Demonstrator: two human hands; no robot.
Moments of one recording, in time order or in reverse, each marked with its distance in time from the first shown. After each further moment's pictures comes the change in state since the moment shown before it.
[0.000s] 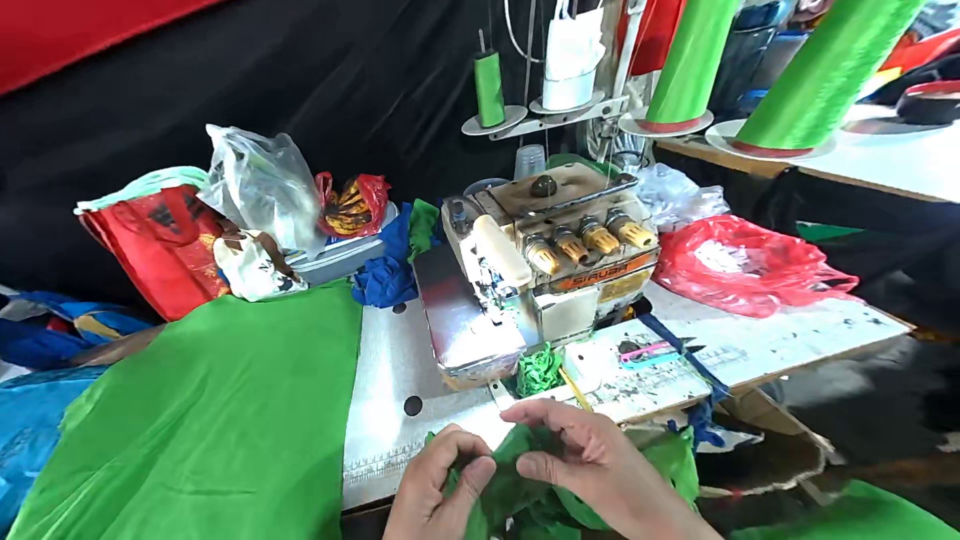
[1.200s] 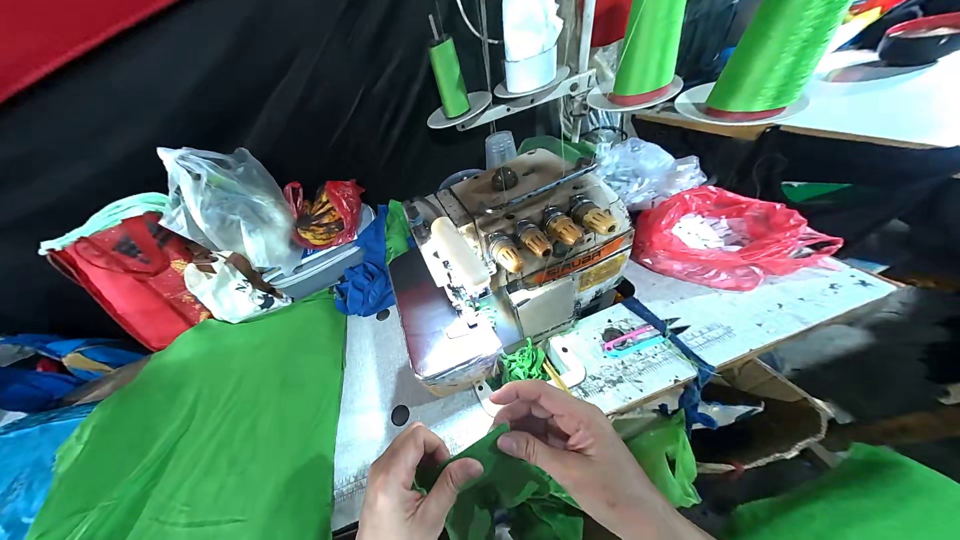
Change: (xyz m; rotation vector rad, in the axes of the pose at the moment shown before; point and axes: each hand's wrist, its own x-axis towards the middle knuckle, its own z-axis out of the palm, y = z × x) left_hand 0.013 0.003 -0.005 0.368 0.138 0.047; right_hand 0.007 0.014 0.000 0.097 0.152 -0.168
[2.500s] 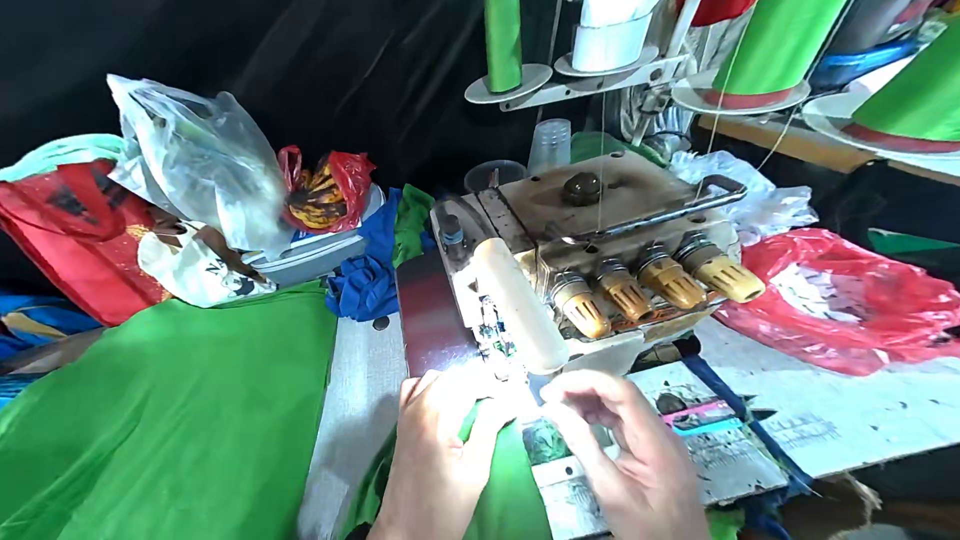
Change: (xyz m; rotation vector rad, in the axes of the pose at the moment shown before) left_hand 0.098 -0.017 0.036 0.263 0.186 0.108; right_hand 0.057 0.033 -0.024 -0.558 0.275 -0.253
